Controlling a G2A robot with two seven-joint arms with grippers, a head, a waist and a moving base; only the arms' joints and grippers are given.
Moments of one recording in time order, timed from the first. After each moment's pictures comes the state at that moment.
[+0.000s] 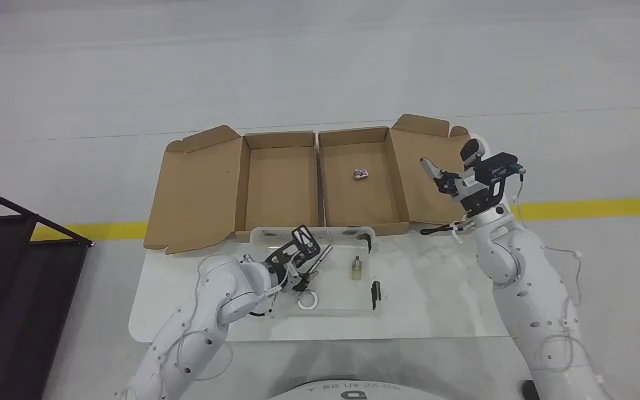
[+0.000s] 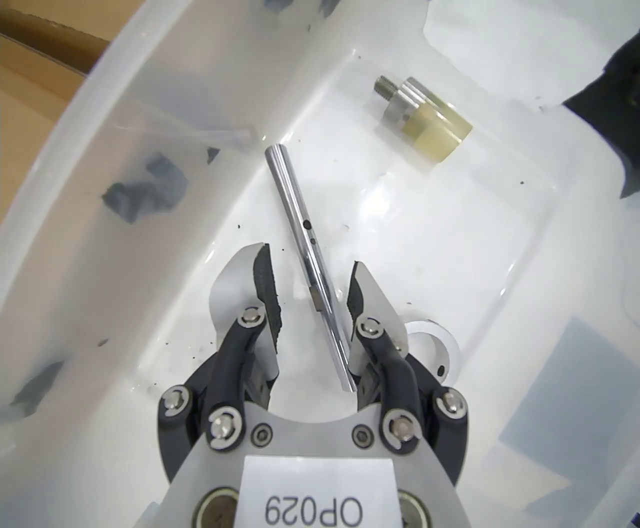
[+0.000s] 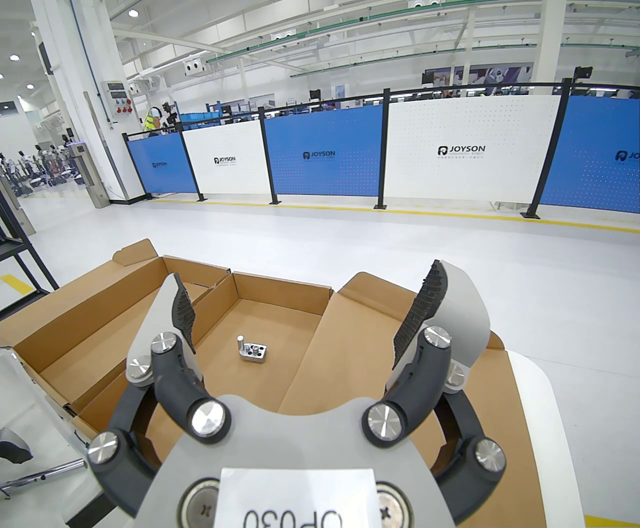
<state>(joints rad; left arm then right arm) 1.49 -1.13 -1.03 -1.77 1.24 -0.45 -0.77 -1.50 -1.16 1.51 -1.57 -1.11 -0.38 -0.23</state>
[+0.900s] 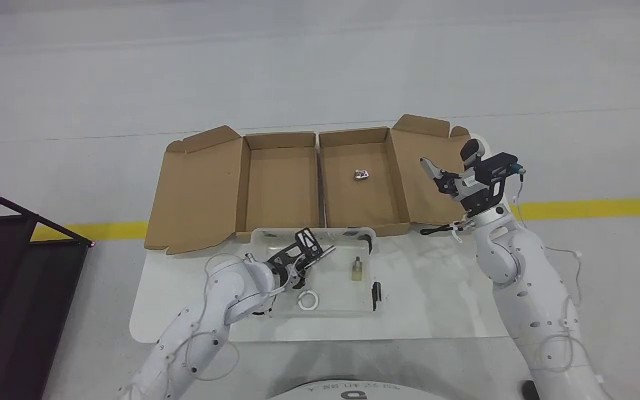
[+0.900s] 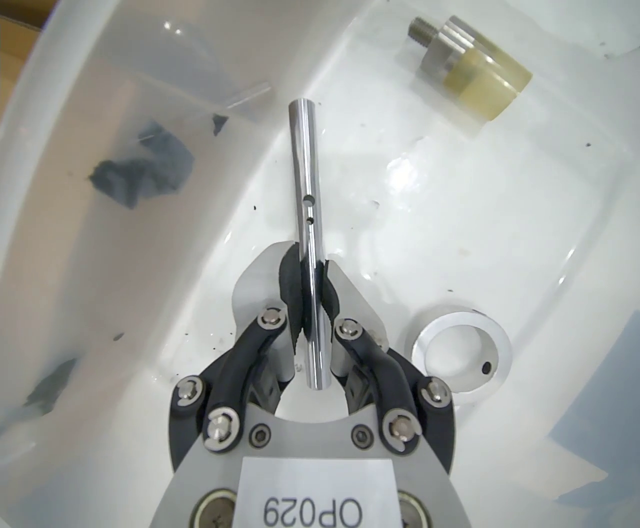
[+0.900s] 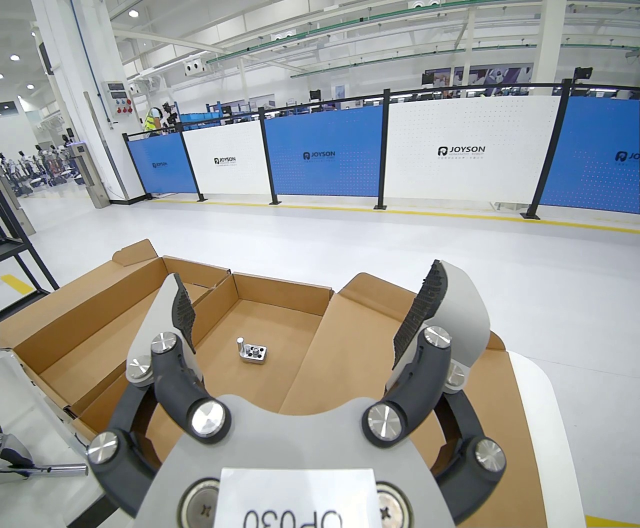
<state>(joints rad) 1.46 -1.13 -0.98 -1.75 1.34 -0.43 -0.77 -1.50 -1.16 1.51 -1.57 -1.11 -0.38 -0.23</state>
